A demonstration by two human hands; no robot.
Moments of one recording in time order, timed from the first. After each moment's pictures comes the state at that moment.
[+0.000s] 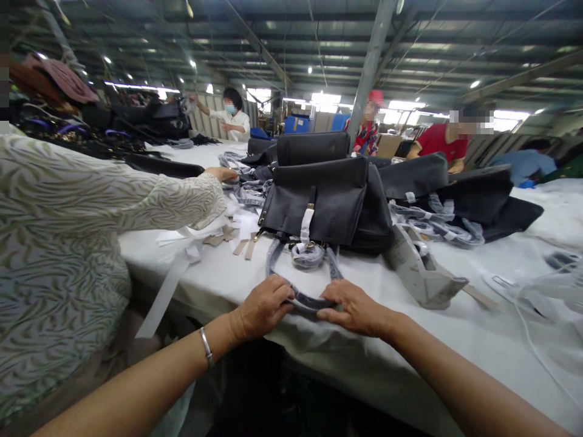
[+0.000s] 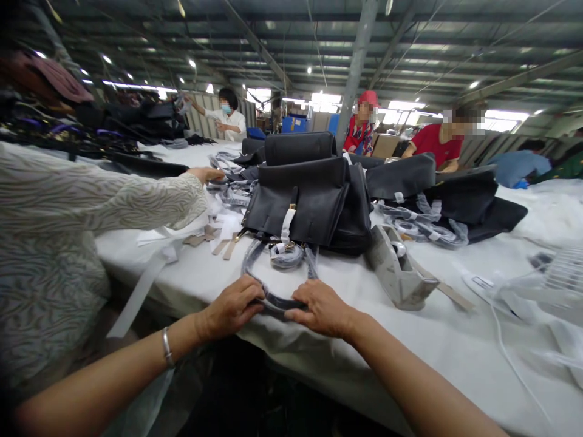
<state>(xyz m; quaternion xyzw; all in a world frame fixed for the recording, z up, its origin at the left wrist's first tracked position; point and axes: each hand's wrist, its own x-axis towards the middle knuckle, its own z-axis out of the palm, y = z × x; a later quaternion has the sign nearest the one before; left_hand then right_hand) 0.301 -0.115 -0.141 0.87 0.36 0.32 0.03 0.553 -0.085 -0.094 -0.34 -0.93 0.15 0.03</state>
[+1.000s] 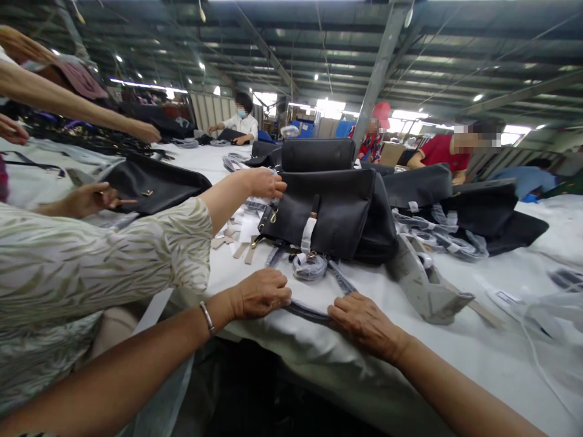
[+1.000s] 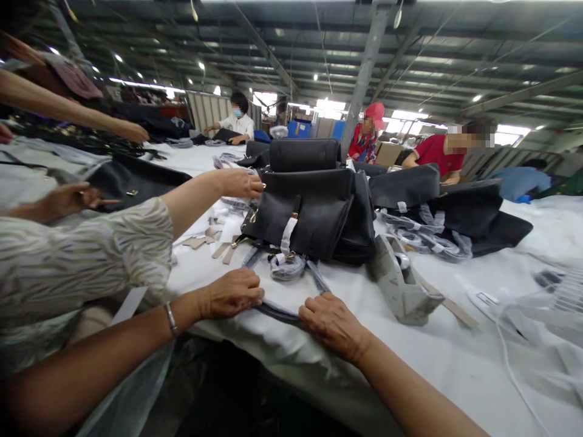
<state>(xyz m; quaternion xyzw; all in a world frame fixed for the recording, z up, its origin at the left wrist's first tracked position) 0.278 -0.073 -0.131 0.95 0.29 0.12 -0.08 0.576 -0.088 -0.114 -0.27 -0.96 -0.09 0.01</state>
